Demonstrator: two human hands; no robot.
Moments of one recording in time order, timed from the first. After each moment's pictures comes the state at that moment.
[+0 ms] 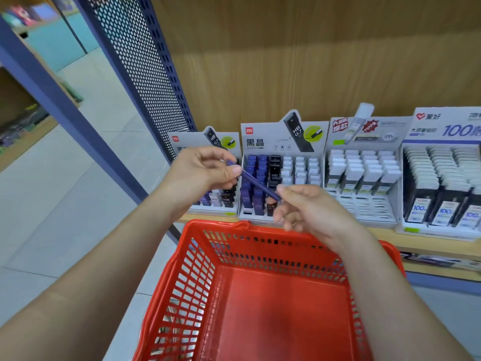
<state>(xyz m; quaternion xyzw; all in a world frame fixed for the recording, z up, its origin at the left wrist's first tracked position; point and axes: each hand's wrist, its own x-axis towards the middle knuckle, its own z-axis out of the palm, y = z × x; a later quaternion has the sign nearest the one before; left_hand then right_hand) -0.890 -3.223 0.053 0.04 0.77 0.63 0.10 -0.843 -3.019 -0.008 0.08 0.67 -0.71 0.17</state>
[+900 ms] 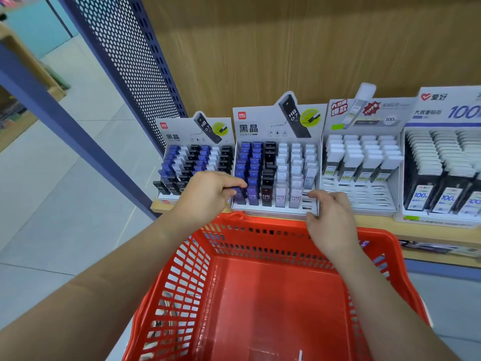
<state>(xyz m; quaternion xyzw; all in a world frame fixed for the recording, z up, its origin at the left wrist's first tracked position) -0.902 -3.219 -0.028 0.21 0.94 0.26 0.02 -0.833 -2.991 -0.102 0.15 0.93 -0.33 -0.08</state>
